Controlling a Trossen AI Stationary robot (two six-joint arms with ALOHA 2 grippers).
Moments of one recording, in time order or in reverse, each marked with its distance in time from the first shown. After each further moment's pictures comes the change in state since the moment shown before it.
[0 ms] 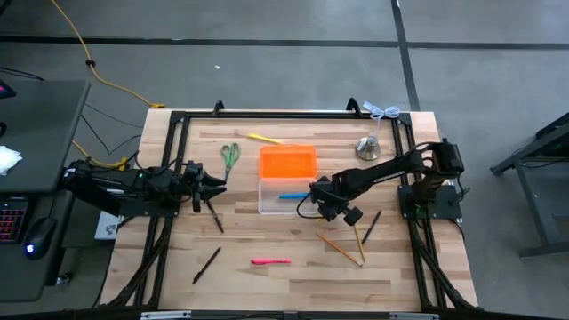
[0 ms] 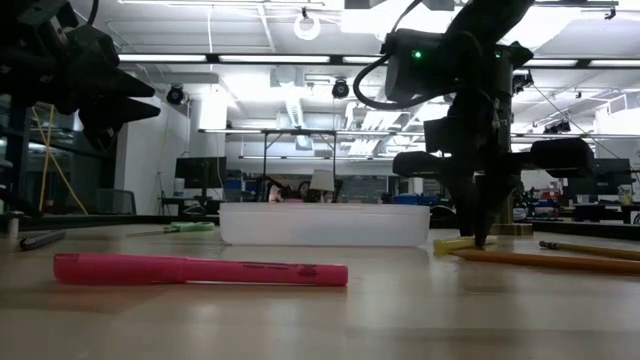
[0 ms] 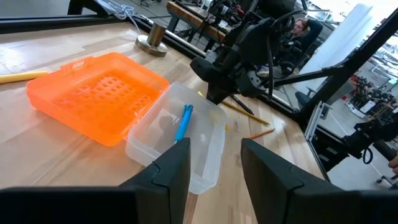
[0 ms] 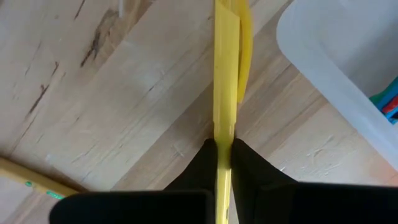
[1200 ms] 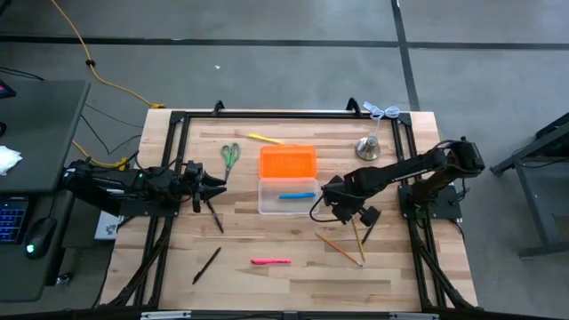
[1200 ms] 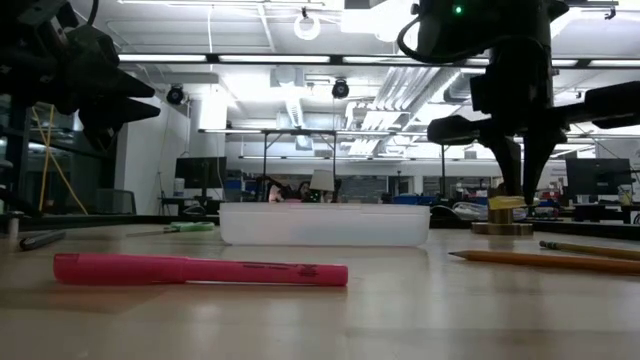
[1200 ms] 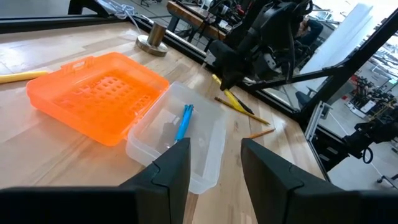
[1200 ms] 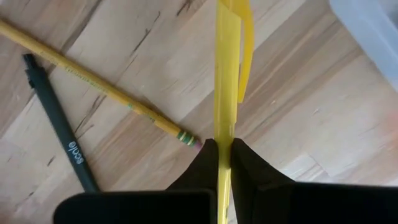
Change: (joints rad) left arm 0.000 0.000 0.000 -0.001 0.000 0.000; right arm 0.074 -0.213 -0.004 -0.253 0.005 0.030
